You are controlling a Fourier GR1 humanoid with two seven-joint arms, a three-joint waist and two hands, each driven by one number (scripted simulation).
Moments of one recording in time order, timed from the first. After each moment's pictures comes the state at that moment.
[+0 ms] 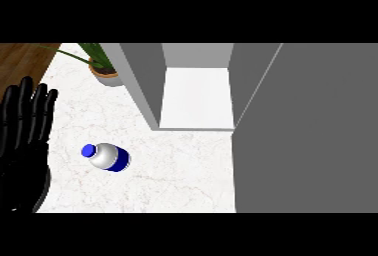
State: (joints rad) left arm -0.01 0.10 -0.01 -2.10 0.01 0.02 -0.01; right arm -0.02 -0.10 0.00 -2.10 0.01 -0.02 0.03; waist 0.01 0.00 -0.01
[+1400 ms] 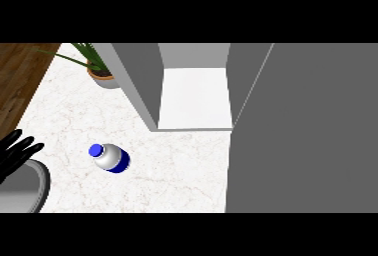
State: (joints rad) left arm 0.13 0.53 0.23 -1.73 0.79 -0.92 -0.04; right arm 0.55 -0.08 0.19 -2.45 -0.14 0.13 0.13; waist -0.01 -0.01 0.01
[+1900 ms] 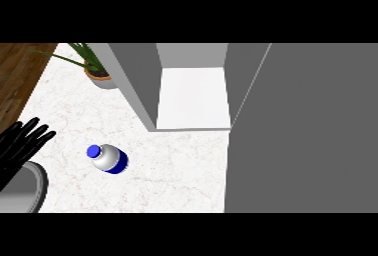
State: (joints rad) left arm 0.05 0.42 0.28 -1.56 0.58 -0.91 -0.10; right arm 0.69 -0.09 0.22 -2.48 -0.13 0.17 0.05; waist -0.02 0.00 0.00
